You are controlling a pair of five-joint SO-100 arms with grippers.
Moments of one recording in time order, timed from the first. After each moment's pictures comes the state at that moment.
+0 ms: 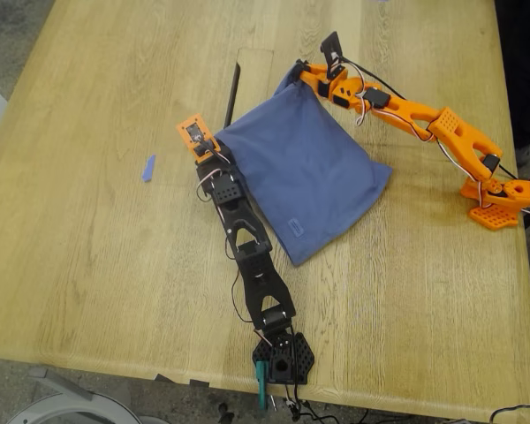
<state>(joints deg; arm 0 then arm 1) -25.2 60.6 54.6 32.6 -100.9 28.0 31.6 16.4 6.9 -82.3</state>
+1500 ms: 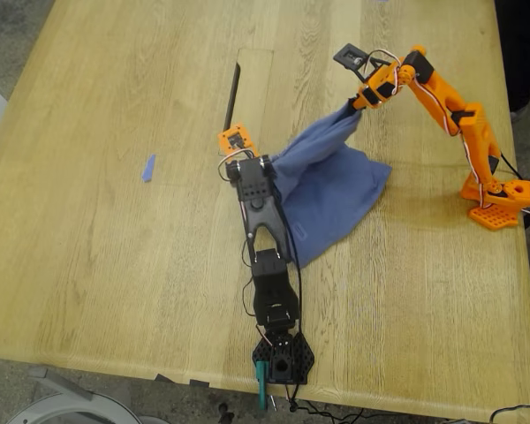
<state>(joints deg) -11.2 83.6 46.2 103.8 -103.7 20.4 68.6 22.5 96.9 -81.7</state>
